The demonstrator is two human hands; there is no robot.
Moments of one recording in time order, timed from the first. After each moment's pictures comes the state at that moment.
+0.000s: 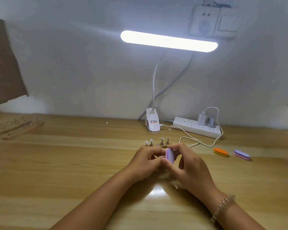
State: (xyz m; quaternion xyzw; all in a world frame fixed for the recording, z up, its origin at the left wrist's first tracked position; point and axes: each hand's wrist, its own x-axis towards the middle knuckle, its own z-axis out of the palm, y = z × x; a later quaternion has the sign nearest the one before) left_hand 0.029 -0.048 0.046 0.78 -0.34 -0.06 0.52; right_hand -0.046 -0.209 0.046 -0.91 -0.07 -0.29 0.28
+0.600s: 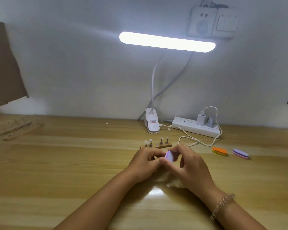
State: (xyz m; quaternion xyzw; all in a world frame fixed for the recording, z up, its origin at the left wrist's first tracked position) left_hand 0.025 -0.049 0.044 0.78 -0.35 -0.05 0.51; right_hand -0.043 -0.214 0.043 -0.91 -0.06 -0.30 0.28
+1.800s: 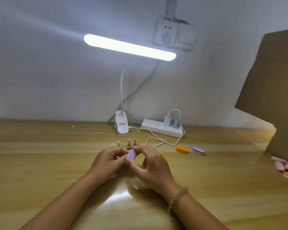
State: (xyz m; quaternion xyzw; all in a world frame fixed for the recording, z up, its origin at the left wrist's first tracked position) left_hand 0.030 -0.047 0.040 0.79 -0.30 0.01 0.53; right_hand -0.050 -0.206 0.049 -0.92 -0.05 -0.29 0.26
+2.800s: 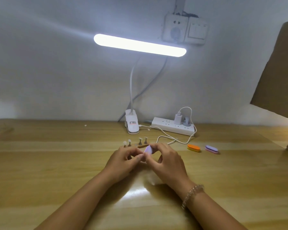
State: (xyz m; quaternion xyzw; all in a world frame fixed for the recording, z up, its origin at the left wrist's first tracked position) left_hand 0.026 -0.048 0.041 0.80 -0.33 0.00 0.51; right_hand -0.044 -0.214 0.045 -0.91 -0.02 -0.30 0.27
